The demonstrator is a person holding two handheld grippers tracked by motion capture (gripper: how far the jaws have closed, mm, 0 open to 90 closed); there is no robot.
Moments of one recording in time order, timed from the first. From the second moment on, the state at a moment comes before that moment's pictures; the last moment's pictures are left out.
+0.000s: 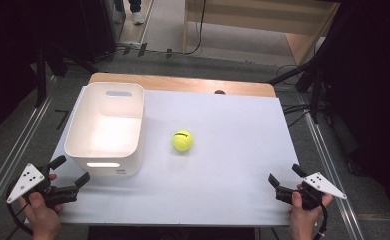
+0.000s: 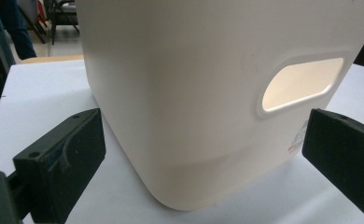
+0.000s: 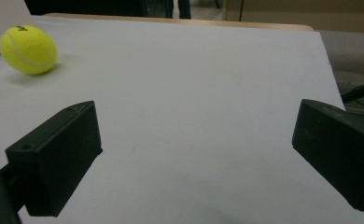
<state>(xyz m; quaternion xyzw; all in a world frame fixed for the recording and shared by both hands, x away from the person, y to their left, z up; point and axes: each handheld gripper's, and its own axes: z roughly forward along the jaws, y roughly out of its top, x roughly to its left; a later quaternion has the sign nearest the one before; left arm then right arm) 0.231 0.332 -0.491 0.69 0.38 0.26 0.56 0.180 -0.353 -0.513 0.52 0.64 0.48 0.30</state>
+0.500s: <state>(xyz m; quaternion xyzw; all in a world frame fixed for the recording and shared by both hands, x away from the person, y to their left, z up) 0.230 0.330 -0.492 0.69 0.38 0.26 0.56 0.179 -0.353 -0.500 0.51 0.64 0.49 0.28</state>
